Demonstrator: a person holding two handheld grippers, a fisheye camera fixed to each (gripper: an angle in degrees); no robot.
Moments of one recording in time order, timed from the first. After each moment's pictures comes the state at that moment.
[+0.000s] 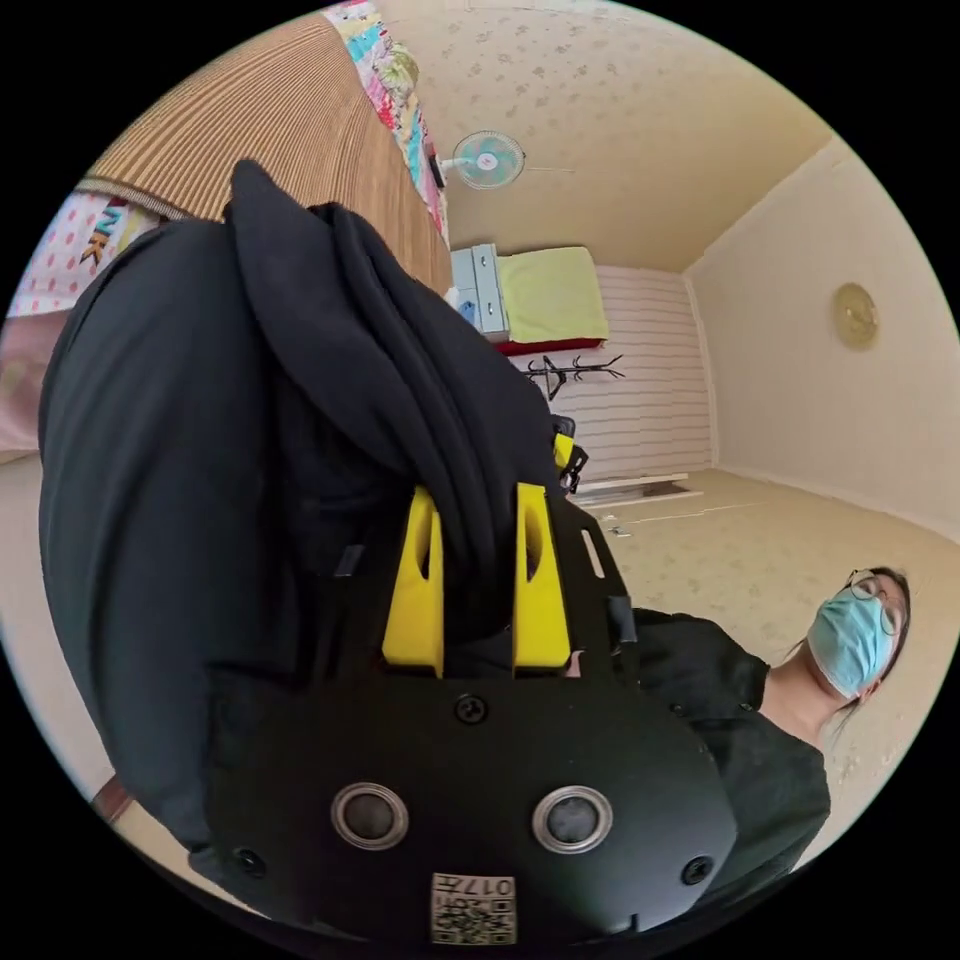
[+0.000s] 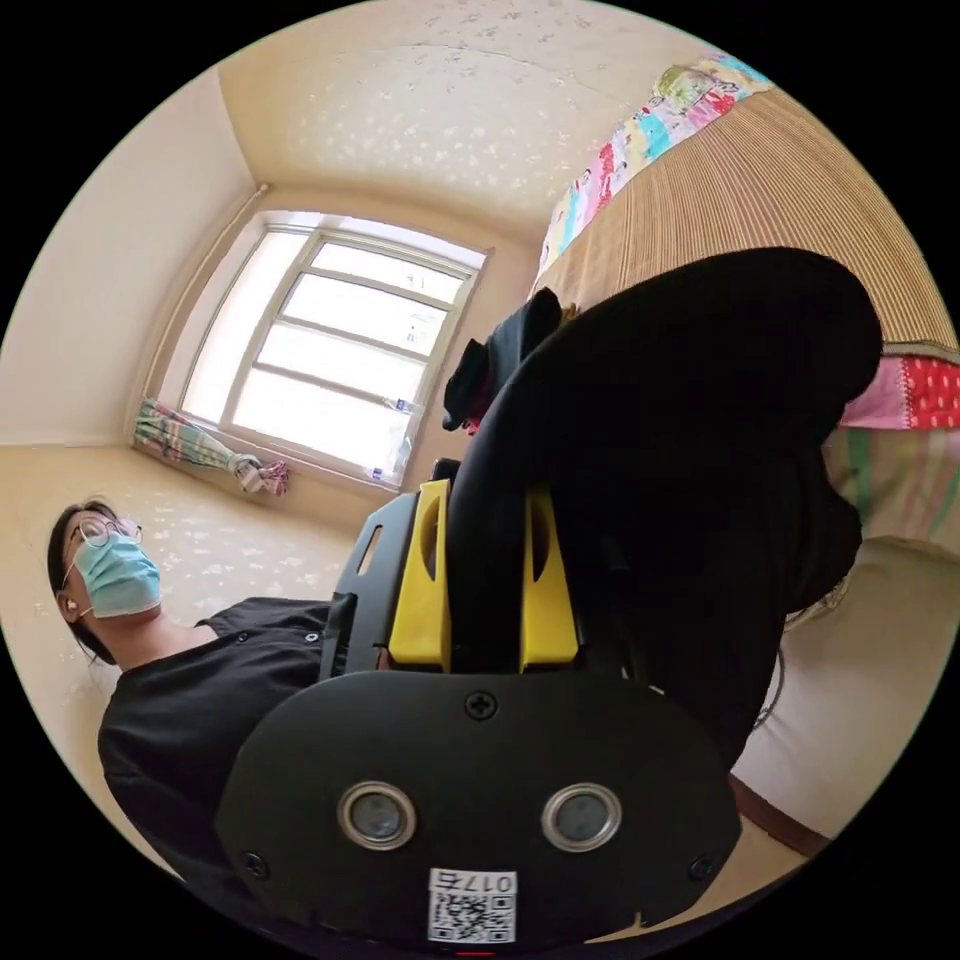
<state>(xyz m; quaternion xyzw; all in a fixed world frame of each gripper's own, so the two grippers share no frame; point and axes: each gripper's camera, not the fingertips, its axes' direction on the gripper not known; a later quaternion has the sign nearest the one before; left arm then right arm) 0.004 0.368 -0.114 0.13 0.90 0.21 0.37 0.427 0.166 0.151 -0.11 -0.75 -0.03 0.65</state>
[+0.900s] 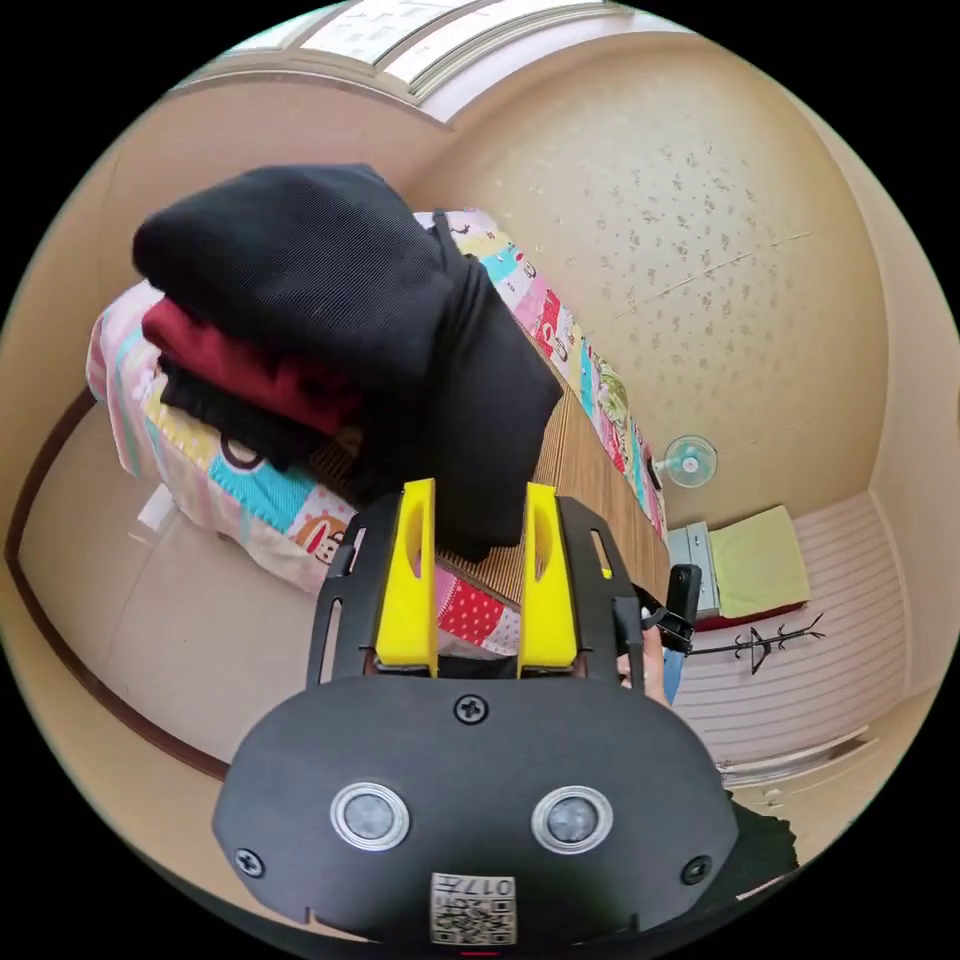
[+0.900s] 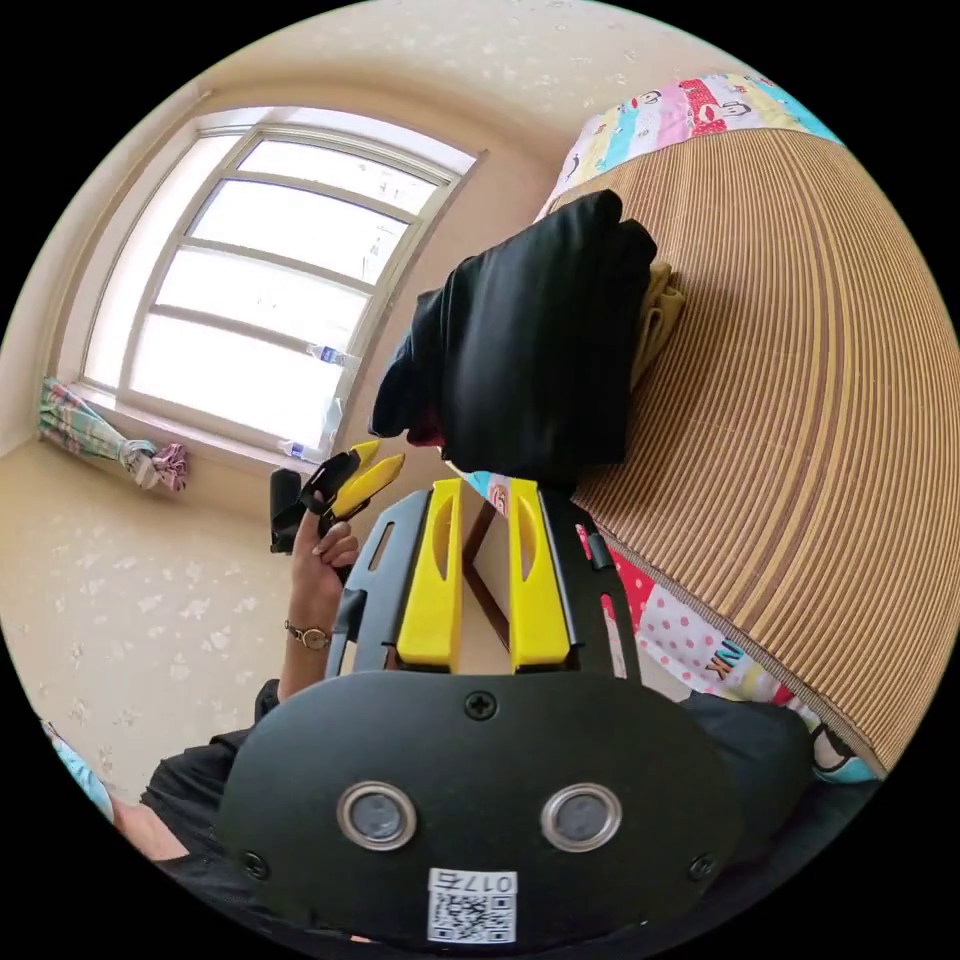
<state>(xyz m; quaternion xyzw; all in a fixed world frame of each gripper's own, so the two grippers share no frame) -0.274 0.267 0.133 0.20 0.74 -0.23 0.60 0.053 0.029 0.141 -0.17 -0.70 -0.14 0.68</state>
